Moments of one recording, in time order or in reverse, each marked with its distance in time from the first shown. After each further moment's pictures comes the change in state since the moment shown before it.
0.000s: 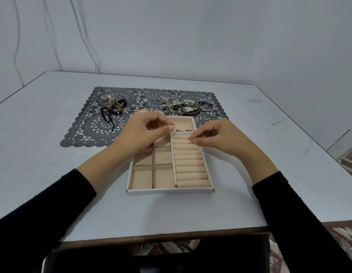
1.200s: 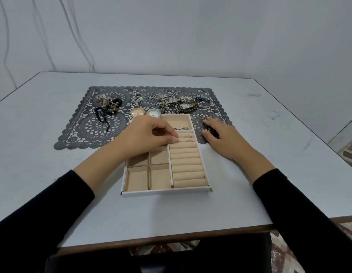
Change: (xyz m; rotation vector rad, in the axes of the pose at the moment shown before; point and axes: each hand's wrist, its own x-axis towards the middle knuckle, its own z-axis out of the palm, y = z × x) left_hand 0.006 0.007 0.005 0.231 -0.233 0.026; right_hand 0.003 0.048 -0.001 -0.549 0.148 0.148
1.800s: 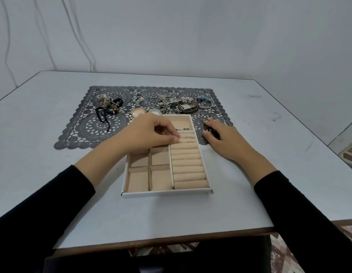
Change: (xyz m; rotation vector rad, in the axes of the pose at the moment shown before) left_hand 0.010 -0.003 -0.004 -0.033 -0.086 -0.013; right_hand -0.001 -0.001 0.000 0.011 -0.001 0.006
